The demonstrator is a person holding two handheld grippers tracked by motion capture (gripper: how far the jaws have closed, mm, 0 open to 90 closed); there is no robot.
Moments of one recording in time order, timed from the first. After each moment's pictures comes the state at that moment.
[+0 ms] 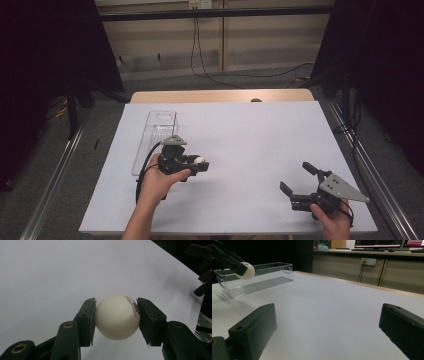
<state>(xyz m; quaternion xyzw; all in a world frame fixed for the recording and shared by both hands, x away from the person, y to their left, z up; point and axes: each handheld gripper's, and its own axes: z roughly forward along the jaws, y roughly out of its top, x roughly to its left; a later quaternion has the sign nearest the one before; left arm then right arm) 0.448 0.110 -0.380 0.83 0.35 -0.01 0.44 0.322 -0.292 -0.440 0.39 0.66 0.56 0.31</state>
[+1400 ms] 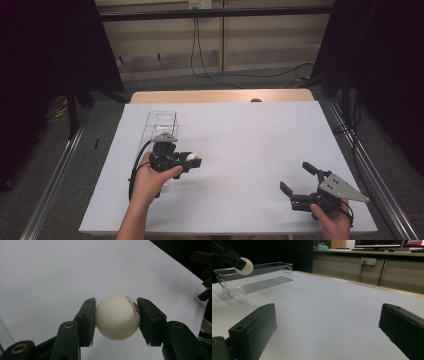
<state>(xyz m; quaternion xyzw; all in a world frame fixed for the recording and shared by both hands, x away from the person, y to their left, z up) 0.452 0.128 -0.374 0.81 0.36 0.01 0.45 0.322 -0.292 -0.440 0.39 0.66 0.56 0.31</state>
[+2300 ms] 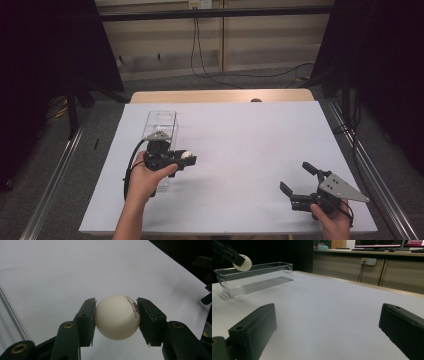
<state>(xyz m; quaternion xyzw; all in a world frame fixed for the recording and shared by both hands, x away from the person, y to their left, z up) 0.453 0.140 -0.369 0.81 0.38 0.02 0.45 0.322 -0.292 -0.441 0.38 0.66 0.56 0.31</state>
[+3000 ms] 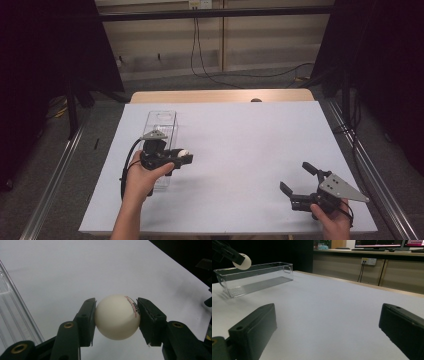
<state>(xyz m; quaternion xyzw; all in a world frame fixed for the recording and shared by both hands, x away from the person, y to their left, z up) 0.455 0.148 -0.368 0.80 0.38 0.02 0.46 0.322 -0.292 -0.441 0.38 0.66 0.56 0.31</state>
